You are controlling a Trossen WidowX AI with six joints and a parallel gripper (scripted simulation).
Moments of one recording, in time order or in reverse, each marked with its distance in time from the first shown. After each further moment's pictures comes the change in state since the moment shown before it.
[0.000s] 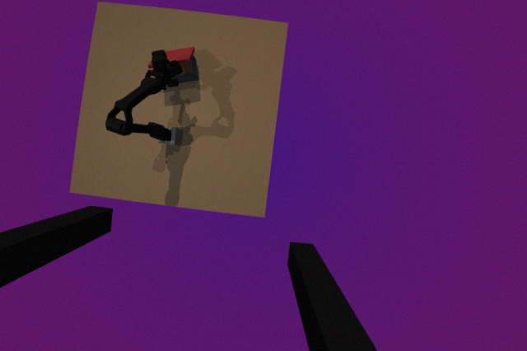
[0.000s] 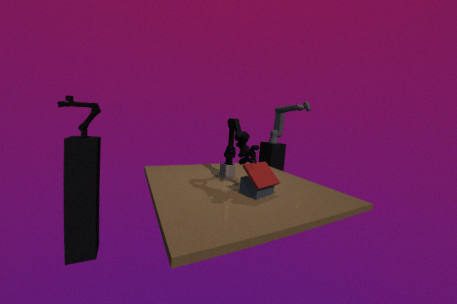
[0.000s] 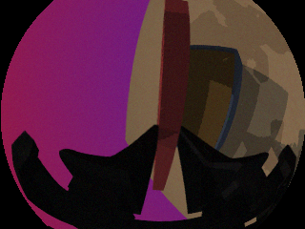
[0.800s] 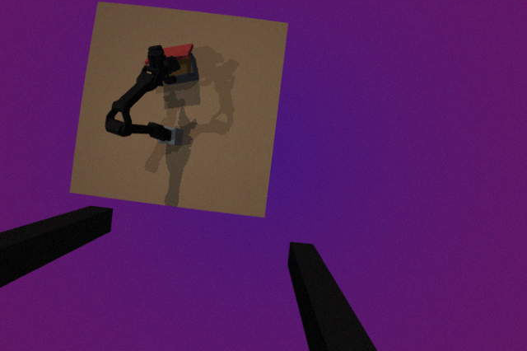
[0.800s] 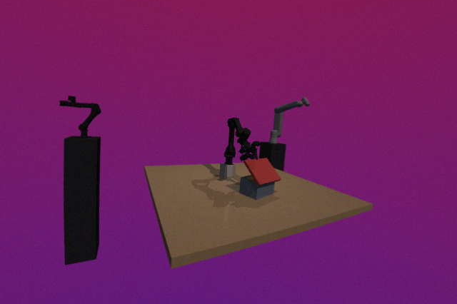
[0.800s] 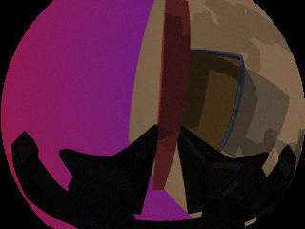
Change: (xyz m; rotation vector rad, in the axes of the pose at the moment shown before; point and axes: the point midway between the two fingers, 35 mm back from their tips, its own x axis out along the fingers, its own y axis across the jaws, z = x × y) arm -0.013 0.026 0.000 0.003 0.001 -0.007
